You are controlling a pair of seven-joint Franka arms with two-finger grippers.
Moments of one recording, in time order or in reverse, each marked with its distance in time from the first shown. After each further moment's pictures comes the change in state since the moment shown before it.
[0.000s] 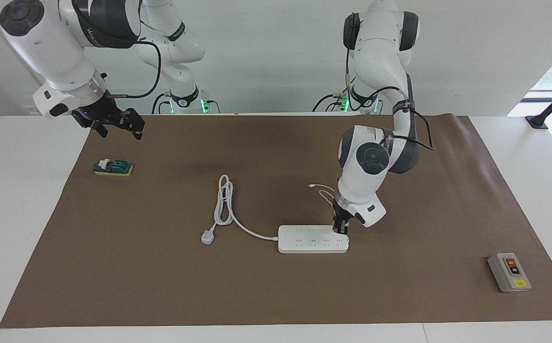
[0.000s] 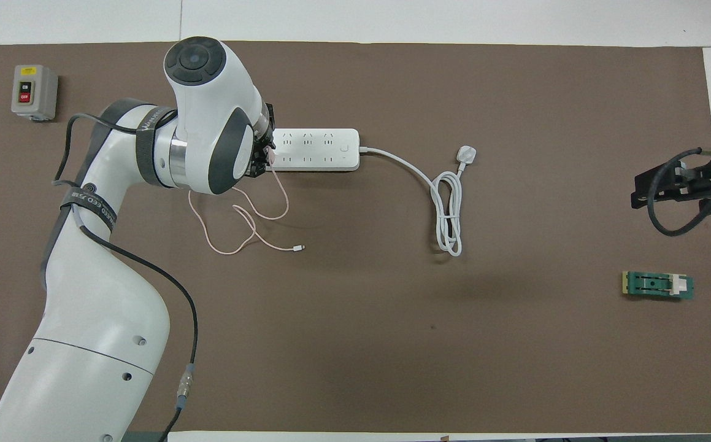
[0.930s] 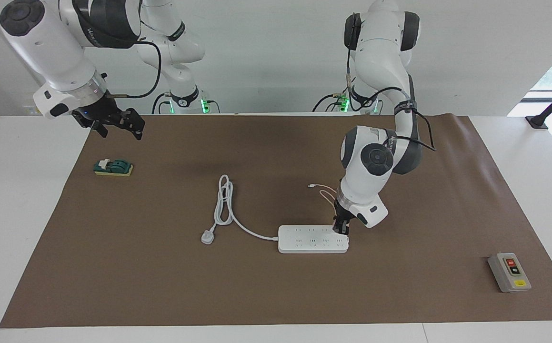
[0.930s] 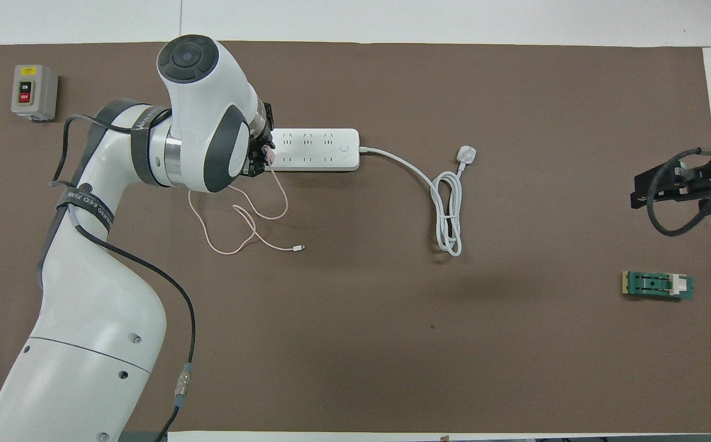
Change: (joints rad) left arm 0.008 -0.001 0.000 0.000 -0.023 -0.002 0.014; right arm 0.000 0.003 0.000 0.000 0.000 0.000 0.000
